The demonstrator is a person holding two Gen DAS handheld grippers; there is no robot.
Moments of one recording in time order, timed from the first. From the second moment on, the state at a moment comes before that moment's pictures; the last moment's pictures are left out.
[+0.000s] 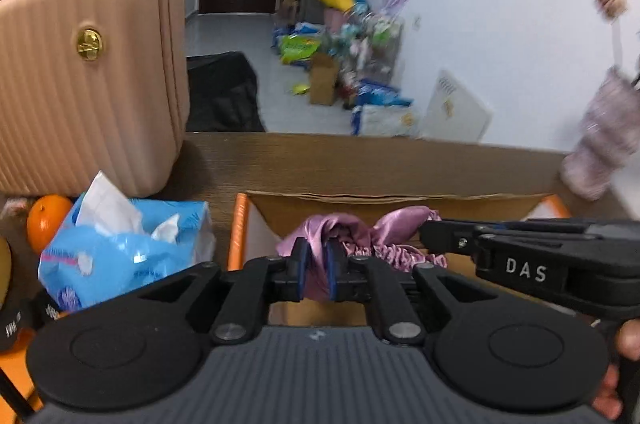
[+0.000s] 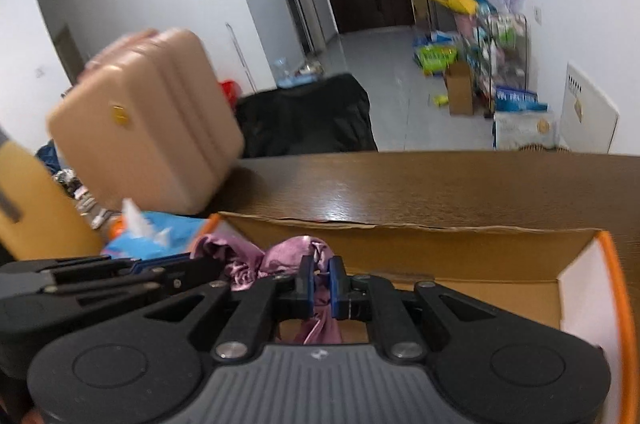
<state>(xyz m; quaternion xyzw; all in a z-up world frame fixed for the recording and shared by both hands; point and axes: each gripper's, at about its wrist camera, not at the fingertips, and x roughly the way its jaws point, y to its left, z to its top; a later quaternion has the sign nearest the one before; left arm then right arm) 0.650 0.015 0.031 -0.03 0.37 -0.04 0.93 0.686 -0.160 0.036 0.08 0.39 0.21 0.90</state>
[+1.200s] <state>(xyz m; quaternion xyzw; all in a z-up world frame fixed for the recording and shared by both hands) 0.353 0.007 0.162 0.00 0.05 0.00 1.00 0.383 -0.270 0.162 -0.02 0.04 0.05 1.00</state>
